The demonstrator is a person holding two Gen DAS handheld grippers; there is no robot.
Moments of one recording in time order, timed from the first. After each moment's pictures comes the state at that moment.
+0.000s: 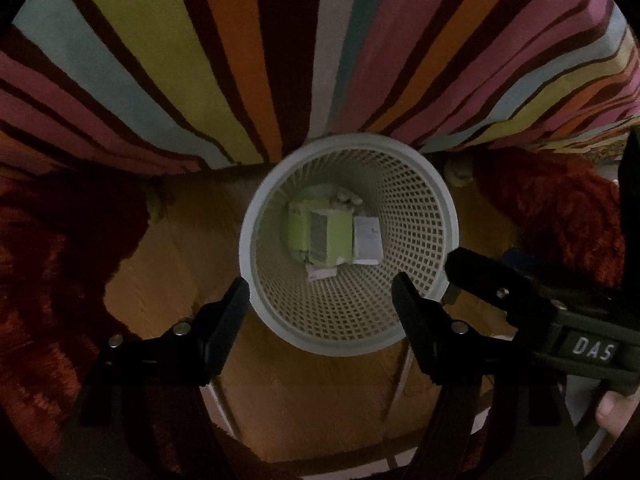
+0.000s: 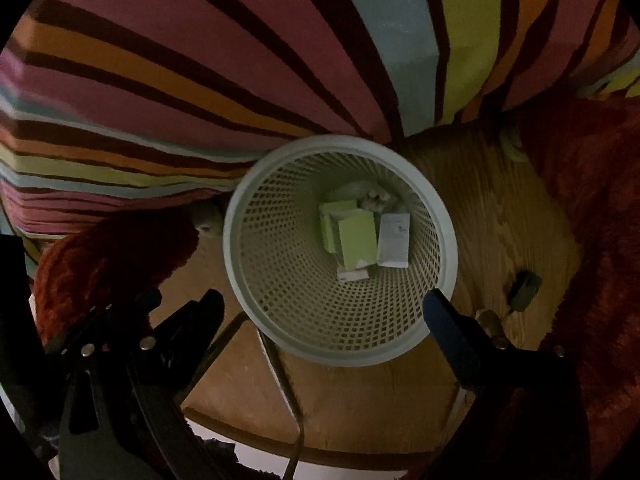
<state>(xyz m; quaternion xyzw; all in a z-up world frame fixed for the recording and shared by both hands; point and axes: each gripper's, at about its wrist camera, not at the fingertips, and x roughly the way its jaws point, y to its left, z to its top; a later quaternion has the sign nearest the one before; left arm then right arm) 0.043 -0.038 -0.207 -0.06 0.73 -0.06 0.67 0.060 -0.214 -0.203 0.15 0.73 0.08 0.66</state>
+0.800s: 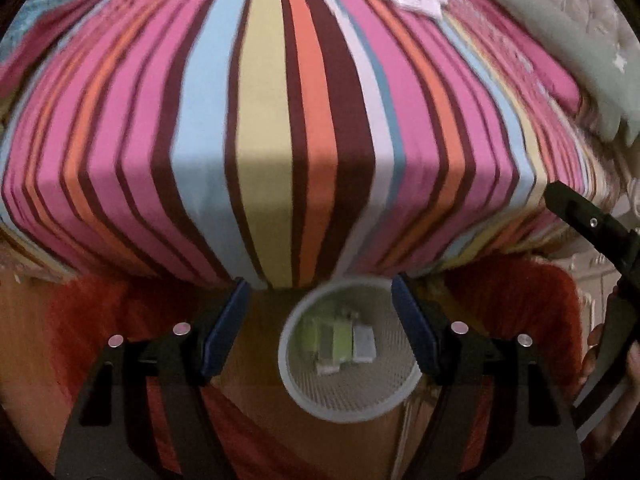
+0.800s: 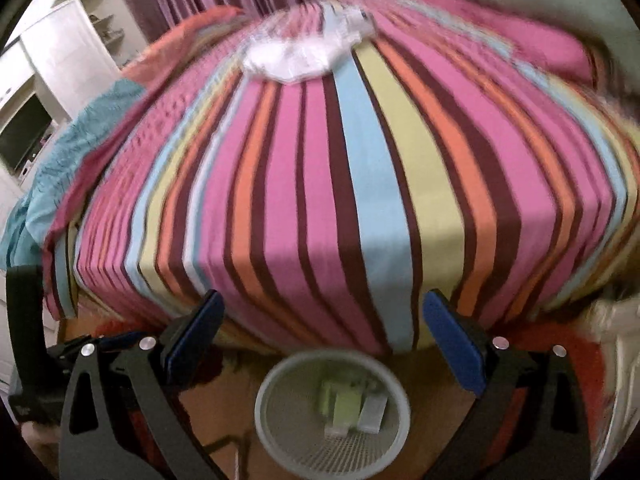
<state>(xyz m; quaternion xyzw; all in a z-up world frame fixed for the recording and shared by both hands) 0.070 0.012 -0.076 -0.08 0.57 -0.04 0.81 0.101 -0.221 -0.030 0.07 0.45 0.12 0.88</state>
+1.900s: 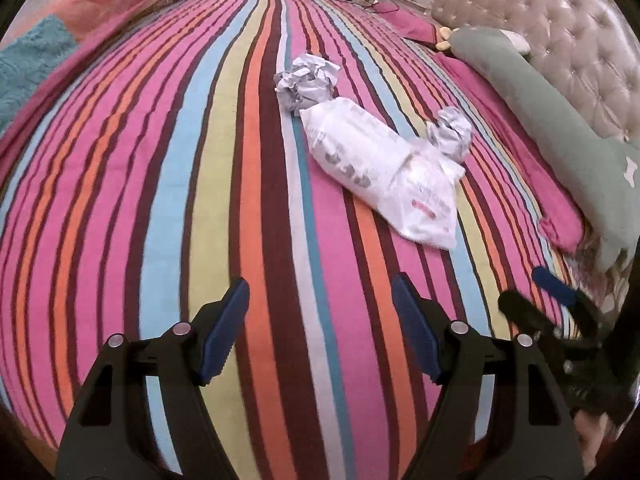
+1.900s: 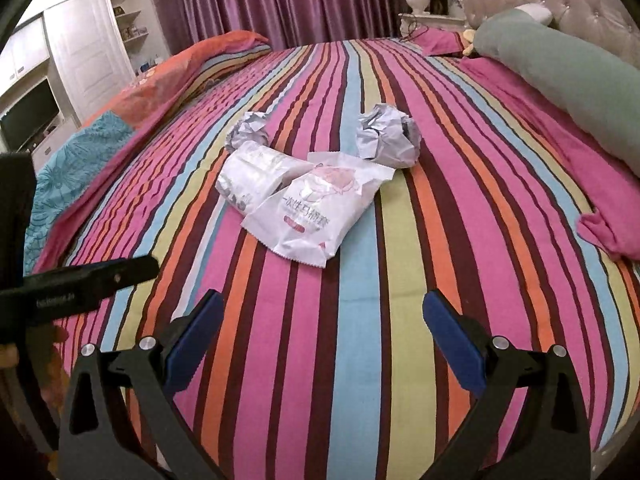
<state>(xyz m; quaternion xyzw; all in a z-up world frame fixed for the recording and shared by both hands) 0.300 0.019 -0.005 -0.12 0.49 -0.06 0.86 0.267 -0.207 0.004 0.02 0.41 0.14 0.90</state>
